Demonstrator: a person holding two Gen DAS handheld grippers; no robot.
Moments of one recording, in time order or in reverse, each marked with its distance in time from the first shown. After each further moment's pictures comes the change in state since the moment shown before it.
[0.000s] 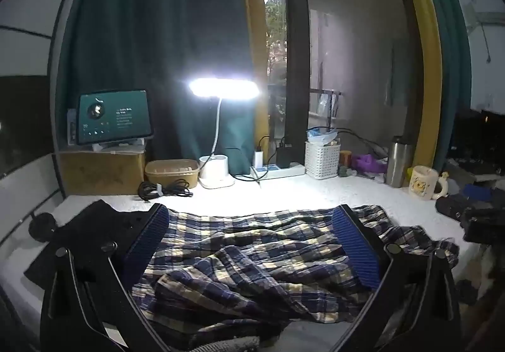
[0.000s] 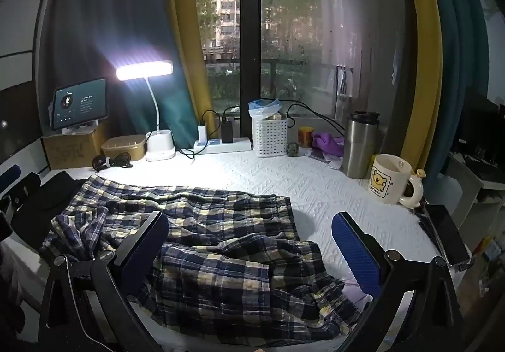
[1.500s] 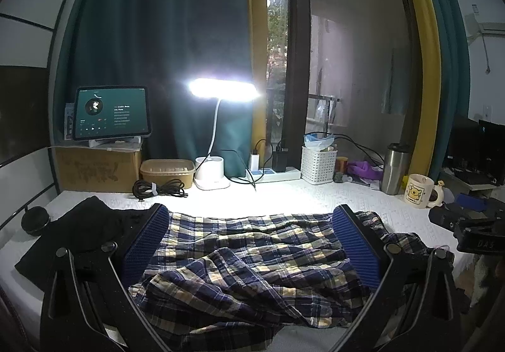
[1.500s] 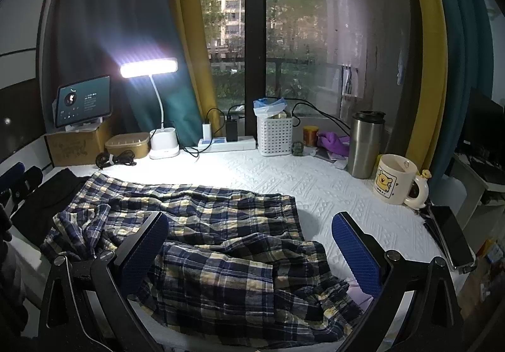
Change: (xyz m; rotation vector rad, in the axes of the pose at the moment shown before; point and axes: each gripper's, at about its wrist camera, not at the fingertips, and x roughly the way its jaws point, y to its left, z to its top) left arm 0.003 -0.002 -0.001 -0.018 -0.014 -0.009; right arm 0.006 0.005 -0.003 -0.009 -0.007 0.014
